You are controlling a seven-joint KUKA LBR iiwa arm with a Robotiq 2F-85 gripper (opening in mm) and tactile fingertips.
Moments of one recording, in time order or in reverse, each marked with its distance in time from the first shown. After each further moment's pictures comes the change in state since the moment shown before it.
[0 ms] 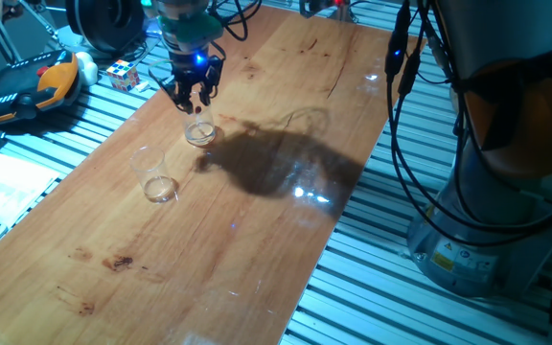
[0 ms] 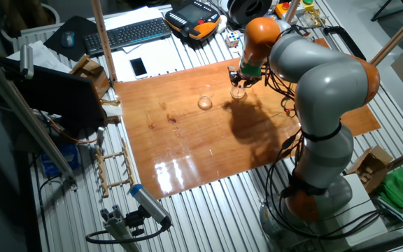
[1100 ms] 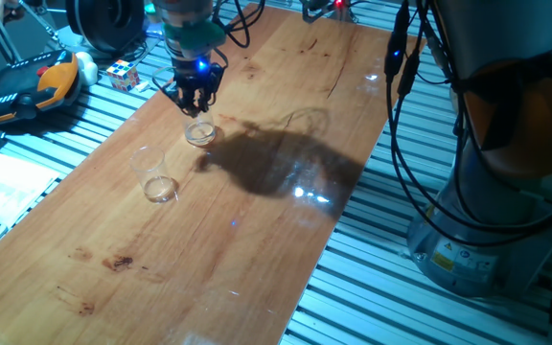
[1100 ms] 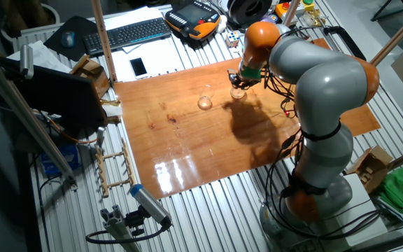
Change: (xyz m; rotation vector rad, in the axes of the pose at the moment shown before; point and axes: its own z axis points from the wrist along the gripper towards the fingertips) arm 0.003 0.000 0.009 -0.007 -0.001 -0.002
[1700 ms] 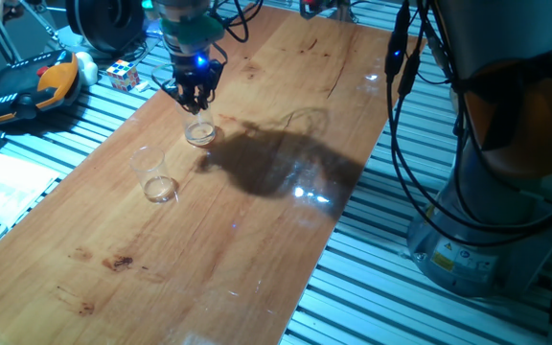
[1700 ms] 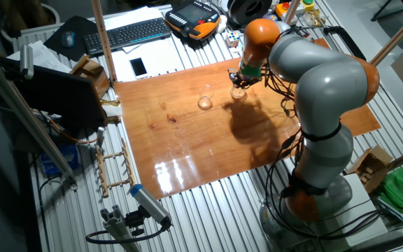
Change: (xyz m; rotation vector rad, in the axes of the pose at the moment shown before) arm 0.001 -0.001 -0.012 0.016 0.024 -0.008
